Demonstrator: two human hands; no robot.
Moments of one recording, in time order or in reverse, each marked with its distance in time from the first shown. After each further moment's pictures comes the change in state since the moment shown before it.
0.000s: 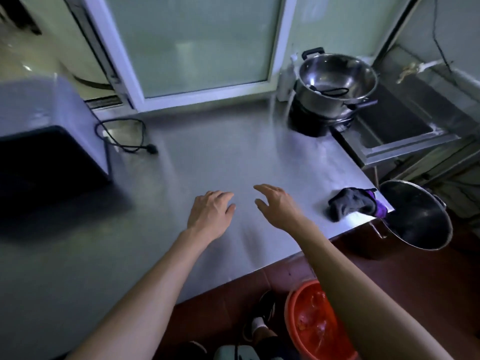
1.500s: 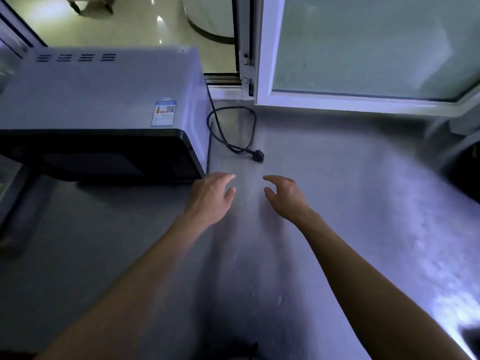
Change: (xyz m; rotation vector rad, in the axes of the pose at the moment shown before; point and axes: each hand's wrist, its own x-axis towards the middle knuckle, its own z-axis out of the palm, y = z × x) left_hand 0.064 -0.289 -0.078 -0.061 0.107 -0.416; right_hand 0.274 -0.197 0.122 0.164 -0.277 -0.195
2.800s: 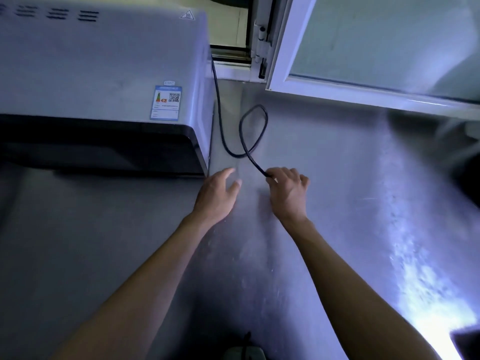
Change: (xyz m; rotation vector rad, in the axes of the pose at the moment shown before) left_hand 0.027 -0.029 0.032 -0.450 -0.120 -0.305; right_hand 0.035 -0.009 0.047 -0.156 0.411 -0.010
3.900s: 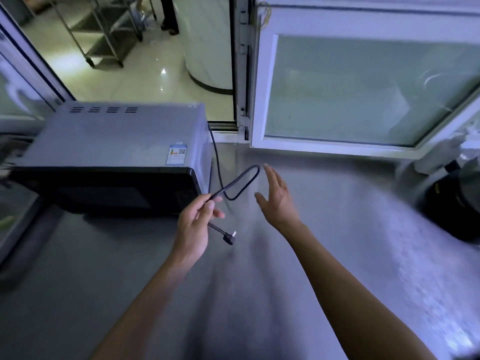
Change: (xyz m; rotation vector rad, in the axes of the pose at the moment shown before) left_hand -0.102 0.064 -0.056 -0.646 0.262 0.312; right_hand 0.006 -0.029 -0.101 0.279 -0.087 -0.128
